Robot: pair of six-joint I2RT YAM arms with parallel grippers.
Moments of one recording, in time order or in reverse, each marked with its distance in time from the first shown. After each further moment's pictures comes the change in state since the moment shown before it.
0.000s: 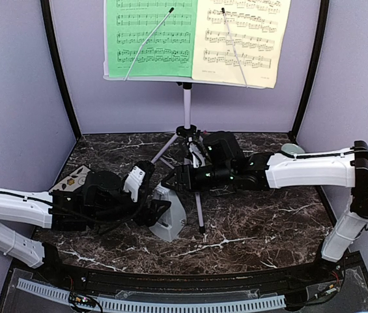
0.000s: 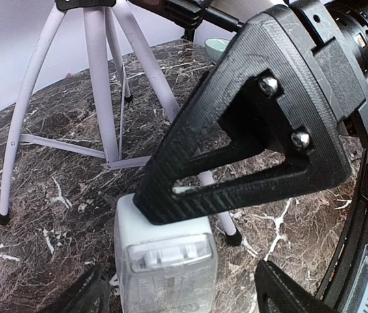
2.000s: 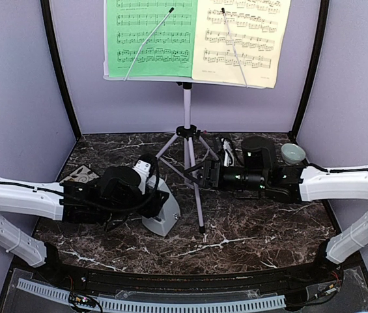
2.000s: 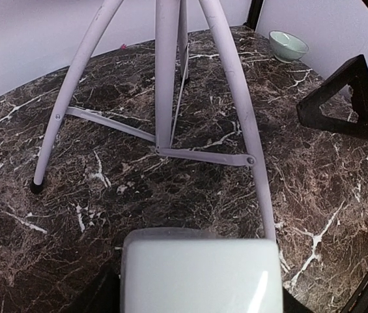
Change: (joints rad) left arm -0.011 0.119 0.160 -0.194 -0.205 -0.161; right arm -0.045 -0.280 -0.307 0.217 0.085 0.088
